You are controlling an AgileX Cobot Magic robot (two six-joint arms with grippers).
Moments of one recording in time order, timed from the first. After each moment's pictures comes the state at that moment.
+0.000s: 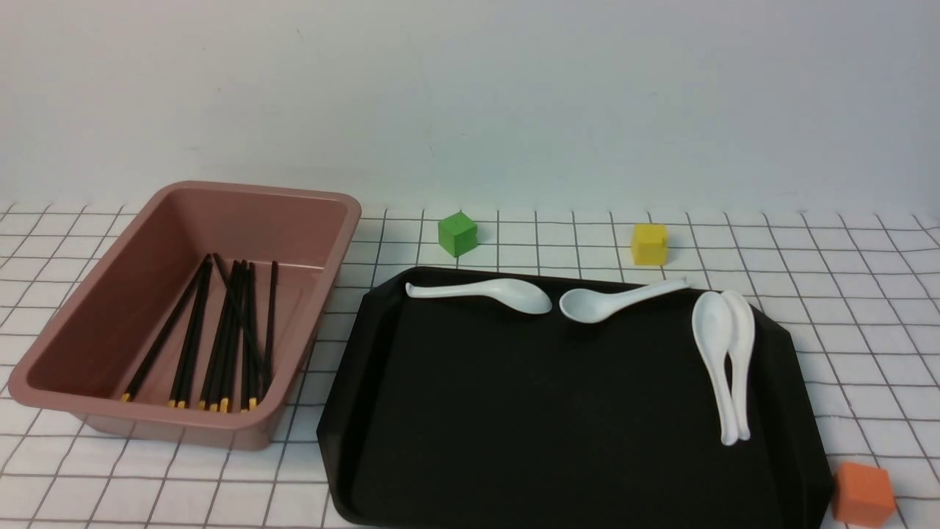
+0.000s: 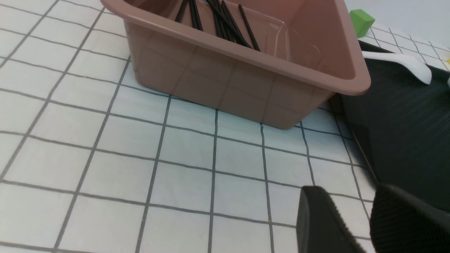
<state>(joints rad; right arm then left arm) 0.08 -0.01 0.02 0.02 0.36 -0.02 -0.13 -0.01 0.03 -0.04 0.38 -0.32</state>
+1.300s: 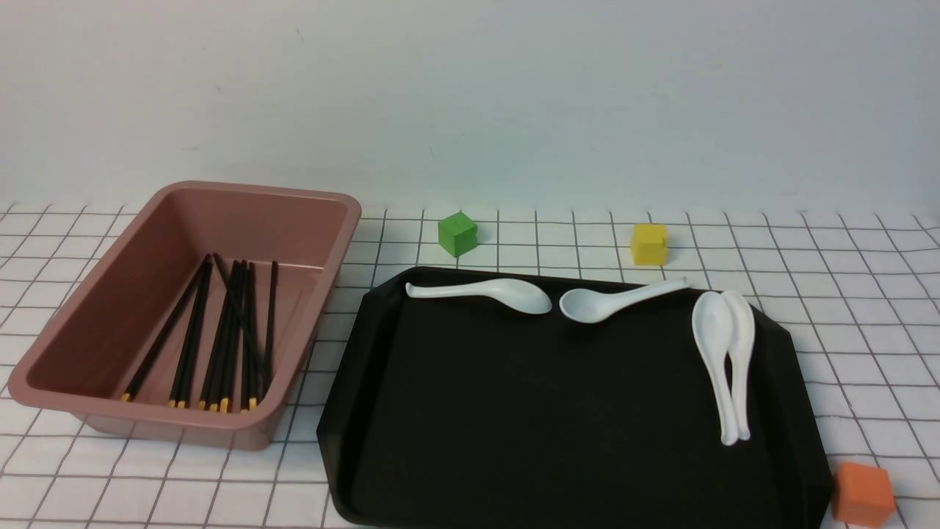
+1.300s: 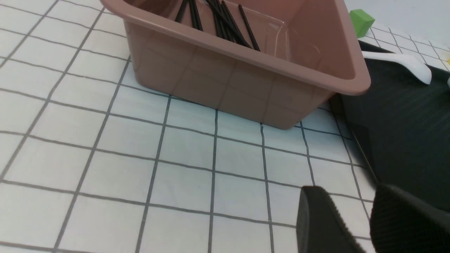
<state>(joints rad) 0.08 -0.01 0.02 0.02 0.36 -0.02 -0.13 -0.01 0.03 -0.04 0.38 -0.32</state>
